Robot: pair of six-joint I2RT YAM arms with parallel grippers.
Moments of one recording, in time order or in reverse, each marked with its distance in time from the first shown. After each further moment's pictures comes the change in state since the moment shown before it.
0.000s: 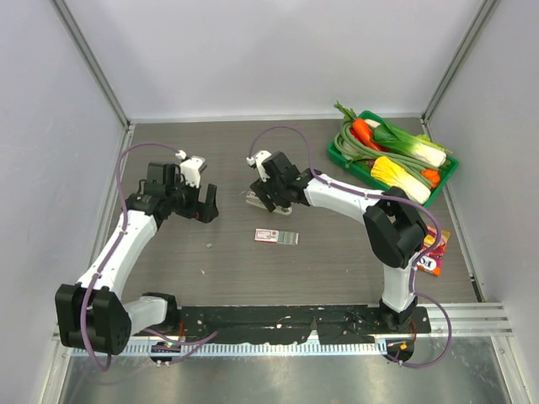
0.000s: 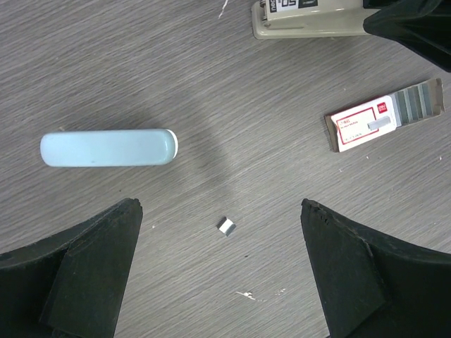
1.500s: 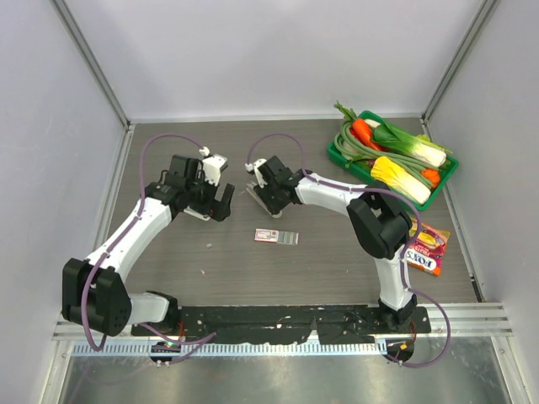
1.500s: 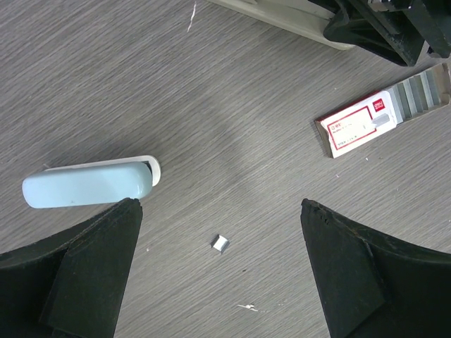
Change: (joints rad) left arm -0.162 0.129 0.088 -0.004 -0.097 0.025; right arm -0.006 0.127 0.055 -0.064 -0.084 0.061
